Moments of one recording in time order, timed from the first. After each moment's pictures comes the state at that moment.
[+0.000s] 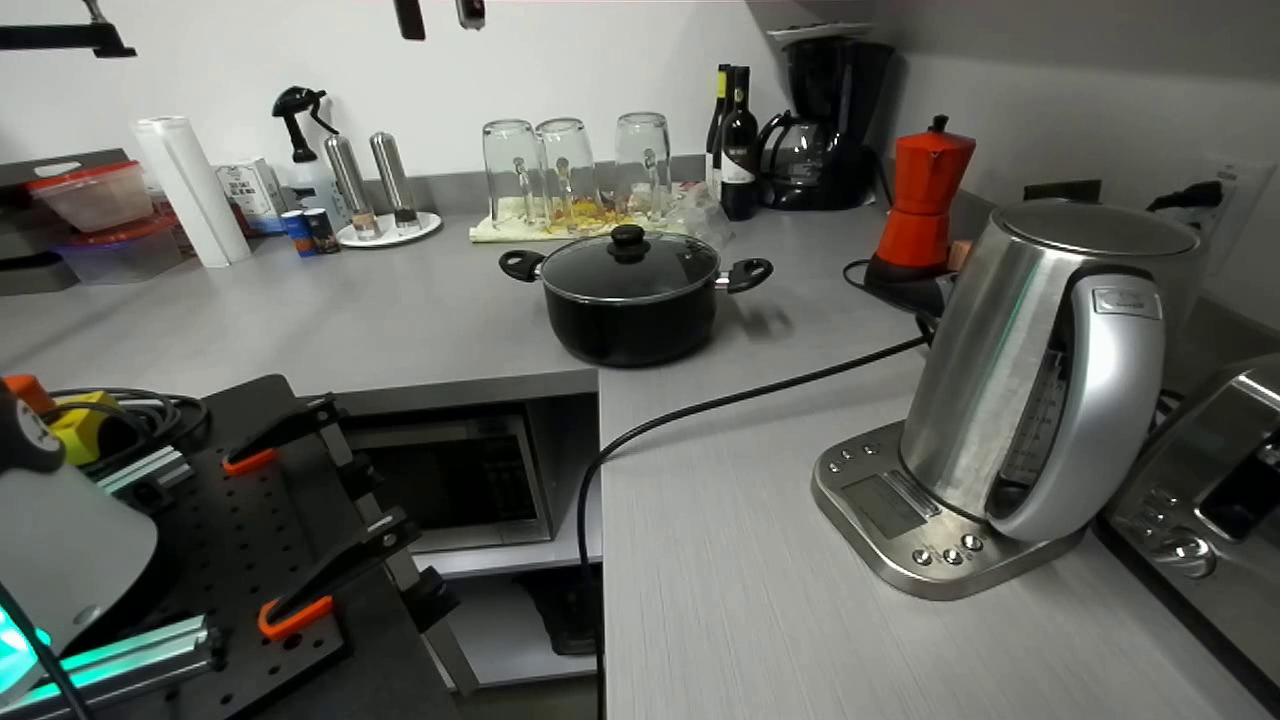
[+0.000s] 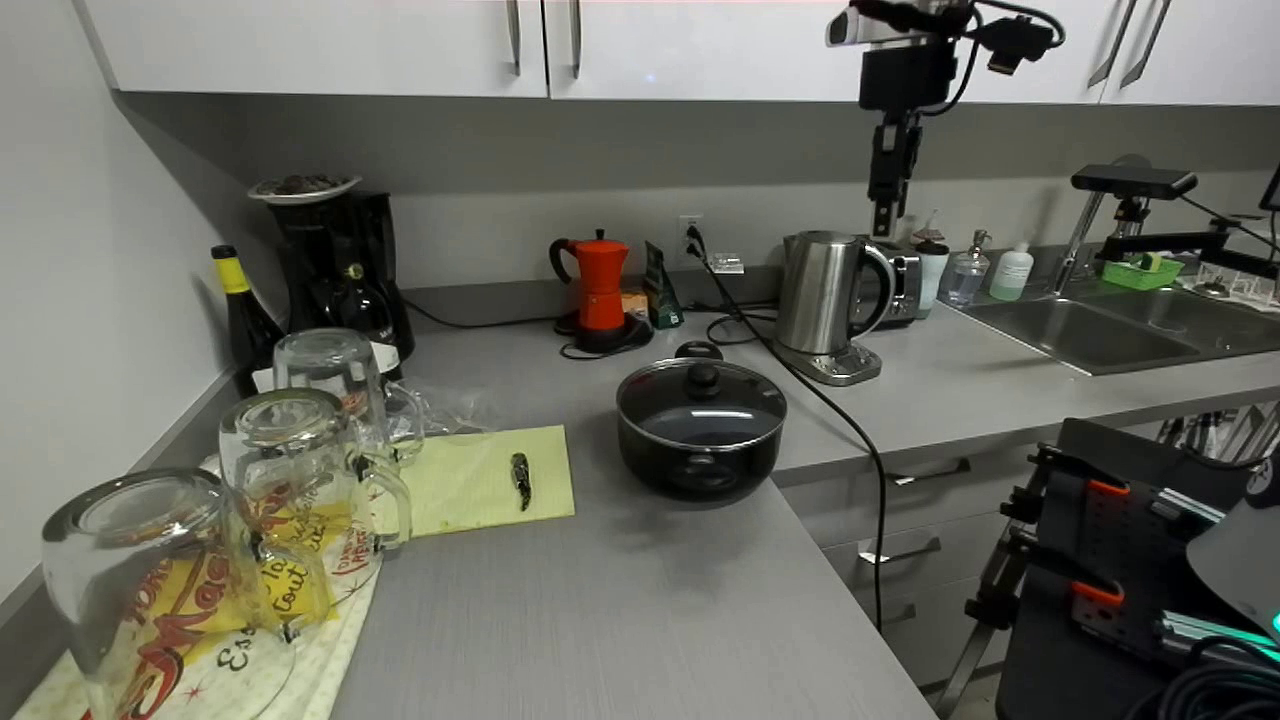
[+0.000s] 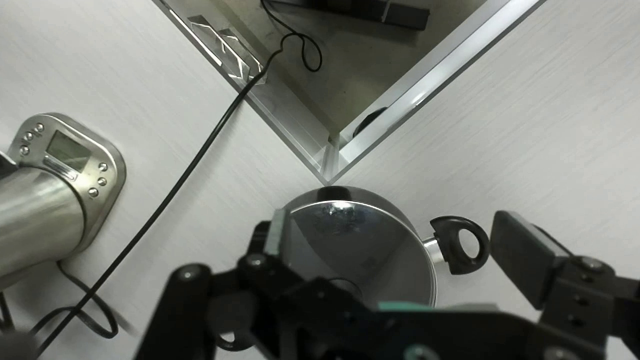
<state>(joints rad) 0.09 -0.34 0.13 -2.34 -0.05 1.93 0.04</state>
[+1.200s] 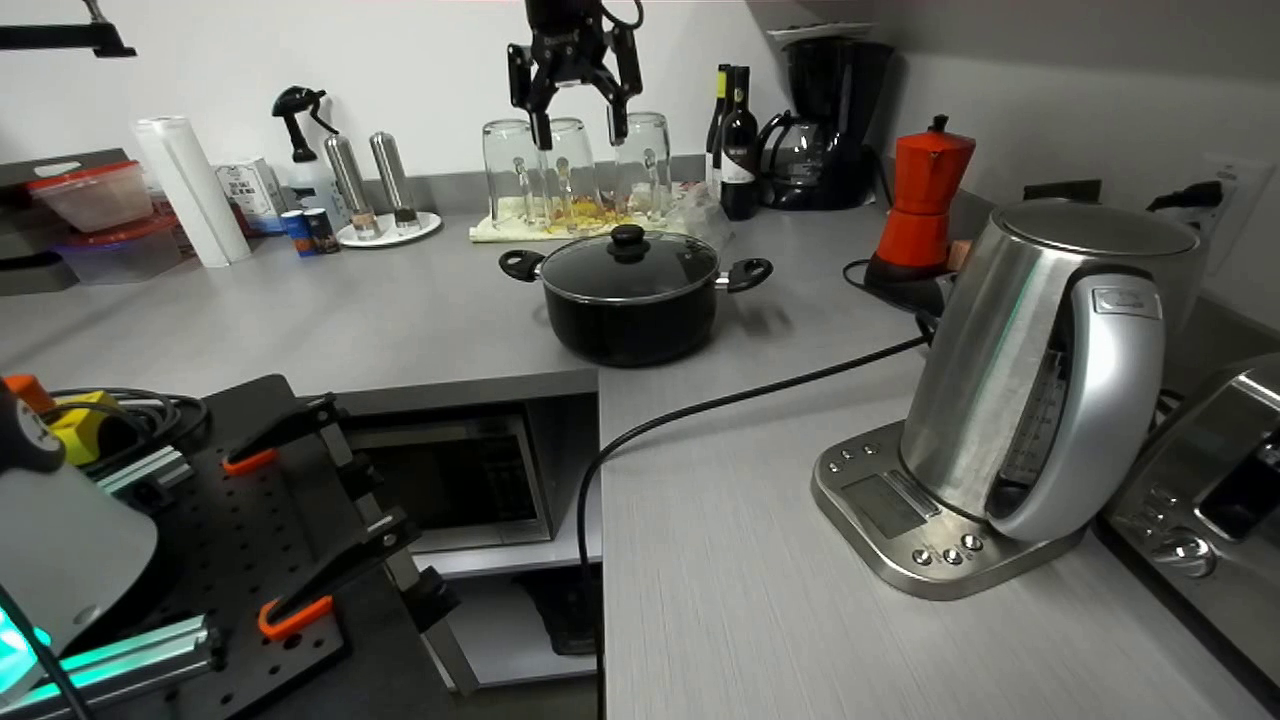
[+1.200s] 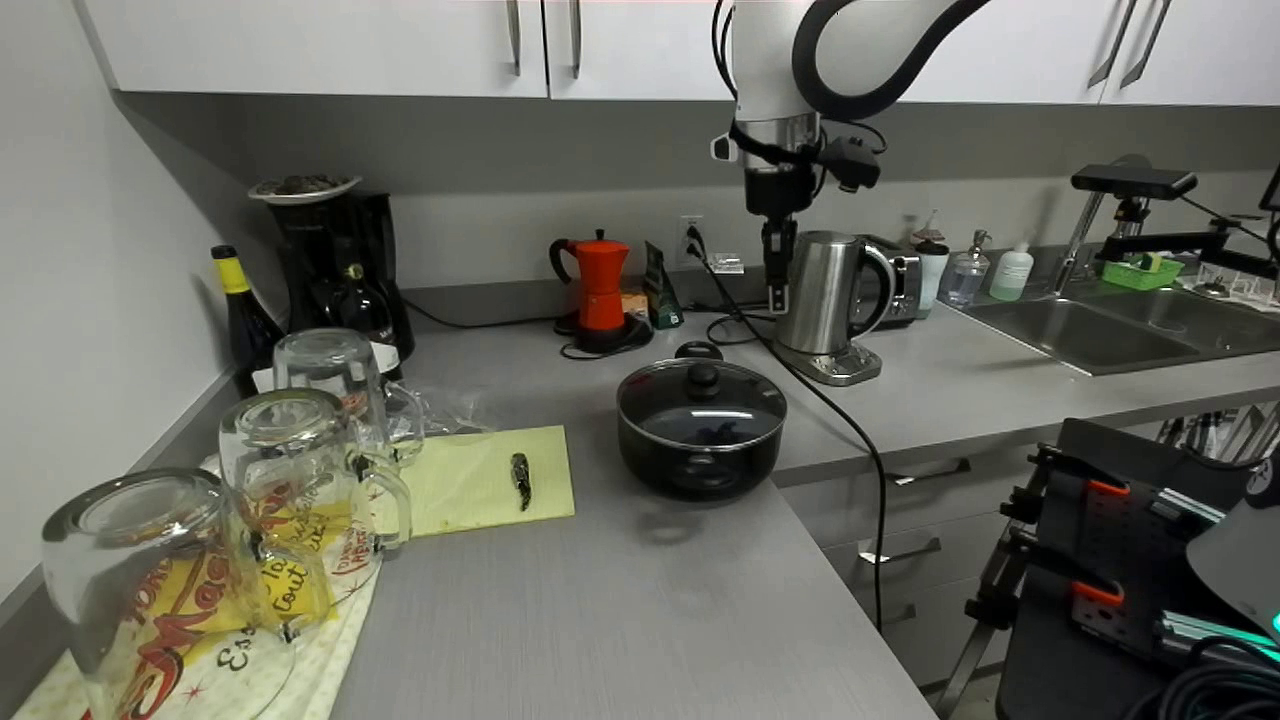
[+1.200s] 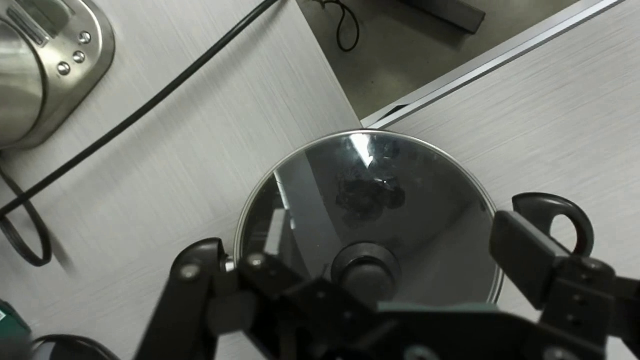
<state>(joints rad) 0.07 0.12 0.10 -2.11 -0.18 2.13 -0.15</state>
